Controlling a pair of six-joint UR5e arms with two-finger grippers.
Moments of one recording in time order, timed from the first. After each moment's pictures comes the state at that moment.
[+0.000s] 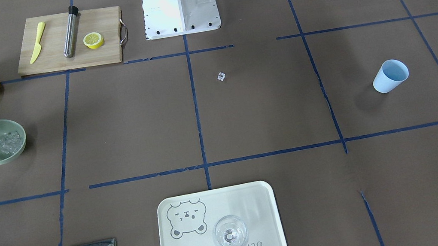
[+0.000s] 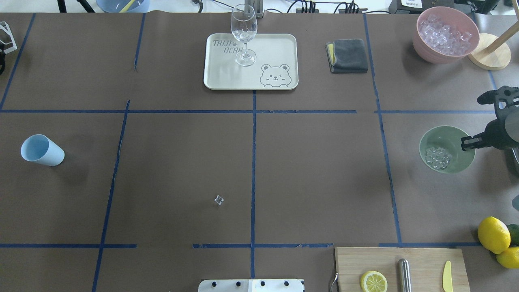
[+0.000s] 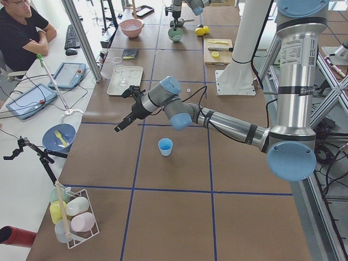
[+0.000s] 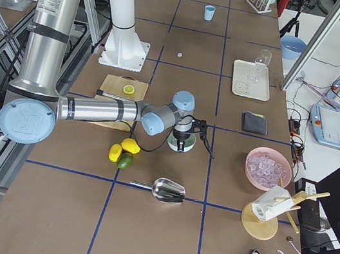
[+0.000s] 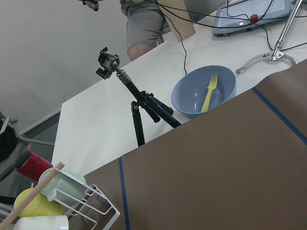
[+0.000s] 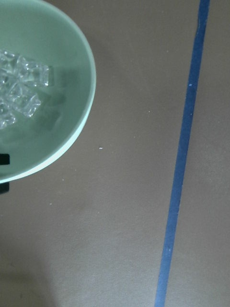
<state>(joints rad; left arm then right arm) -1.15 -1.55 -1.86 -2.27 -1.59 -0.37 0.99 -1.71 1.77 -1.09 2.07 0.64</state>
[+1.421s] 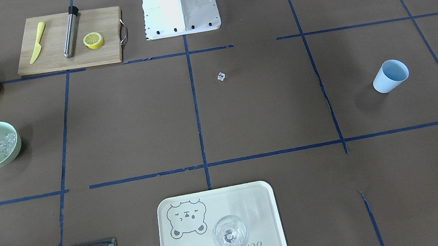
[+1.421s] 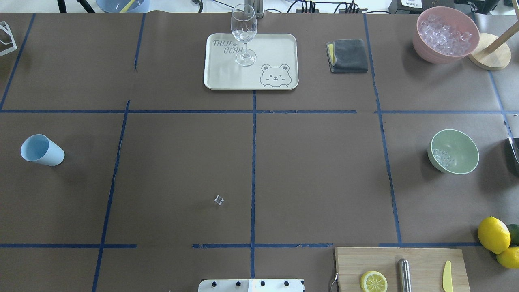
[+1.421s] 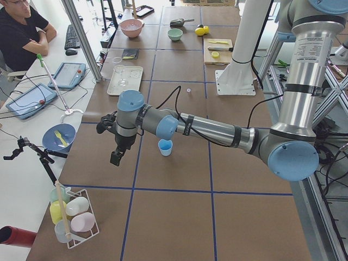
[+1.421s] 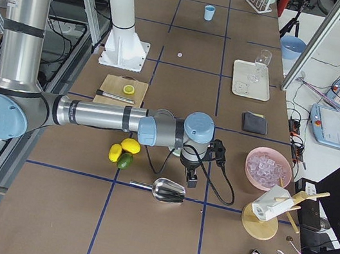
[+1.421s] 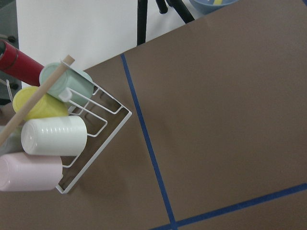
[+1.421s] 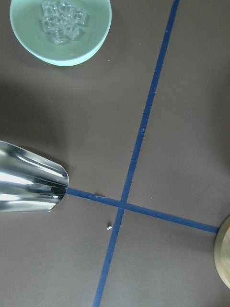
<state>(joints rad) -1.51 -1.68 -1.66 -1.72 -2.19 0.03 1.53 -1.64 1.71 -1.52 2.40 -0.12</state>
